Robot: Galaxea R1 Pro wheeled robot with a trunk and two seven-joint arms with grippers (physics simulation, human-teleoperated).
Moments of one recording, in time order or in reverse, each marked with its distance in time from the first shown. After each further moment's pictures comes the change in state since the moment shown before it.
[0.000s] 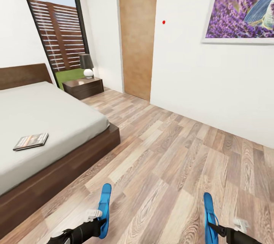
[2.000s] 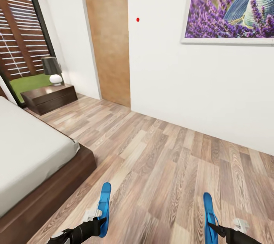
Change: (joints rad) left arm 0.000 0.000 0.001 0.000 0.001 -0.020 0.002; right arm 0.000 0.002 0.002 0.000 0.000 0.000 0.000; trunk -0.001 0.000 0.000
